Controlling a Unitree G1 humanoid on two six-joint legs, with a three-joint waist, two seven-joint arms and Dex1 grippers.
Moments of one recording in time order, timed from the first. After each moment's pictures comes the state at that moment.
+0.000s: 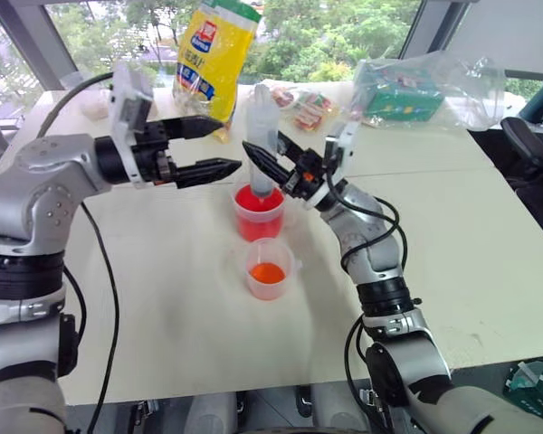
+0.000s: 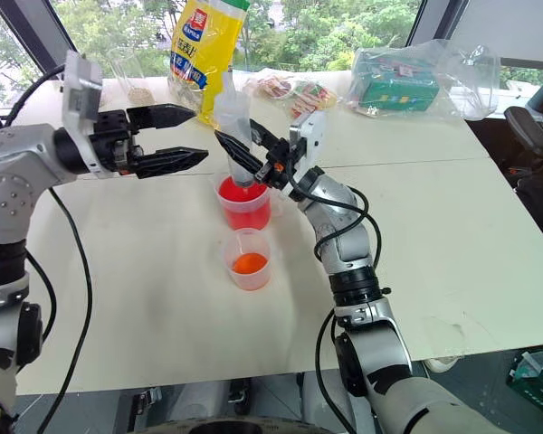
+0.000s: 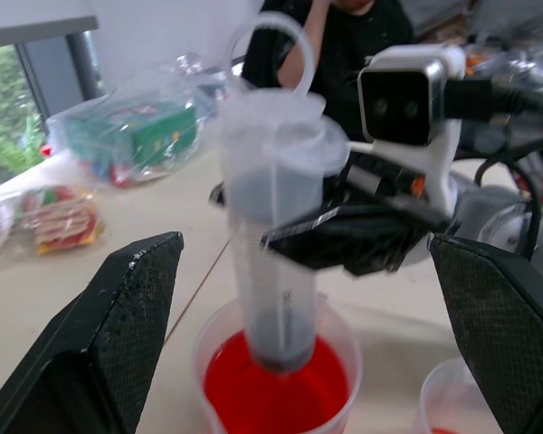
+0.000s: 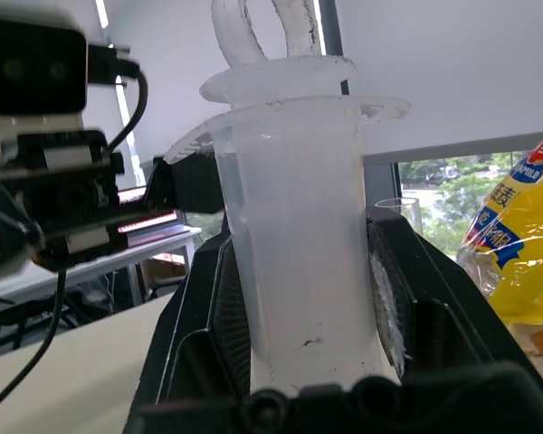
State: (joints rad) left arm -0.79 0.73 0.09 -0.09 -0.71 0.71 -1.04; right arm -0.68 -0.04 0.04 0.20 0.34 -0.01 0.76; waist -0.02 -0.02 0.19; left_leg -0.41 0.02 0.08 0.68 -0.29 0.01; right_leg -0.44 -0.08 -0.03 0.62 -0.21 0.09
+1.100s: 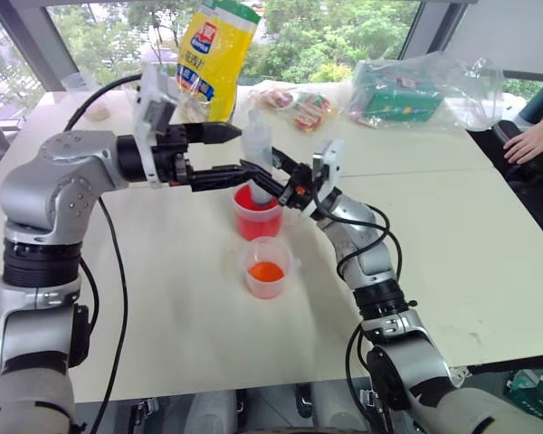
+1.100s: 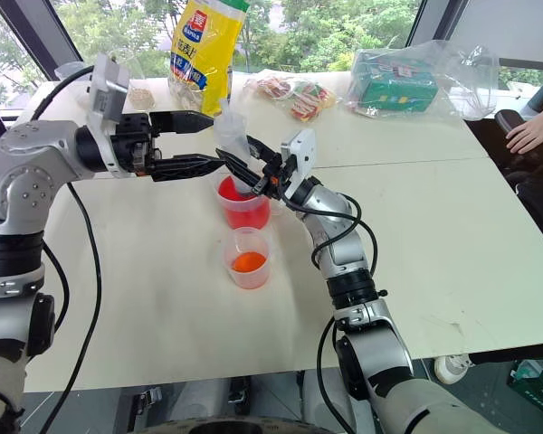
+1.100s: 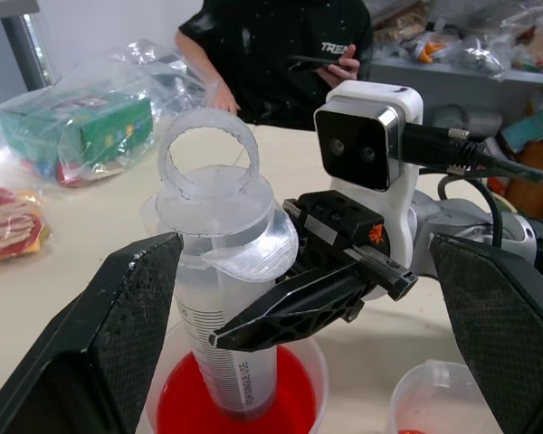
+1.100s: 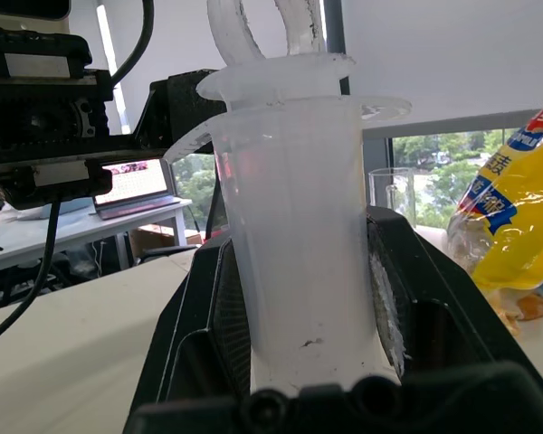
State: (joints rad) left arm -0.83 0.71 0.05 -0.07 -0.67 0.74 -1.10; right arm -0.68 -0.05 0.07 0.29 0.30 -0.08 0.77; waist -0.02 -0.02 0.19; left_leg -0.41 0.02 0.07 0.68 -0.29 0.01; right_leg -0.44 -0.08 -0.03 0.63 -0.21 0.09
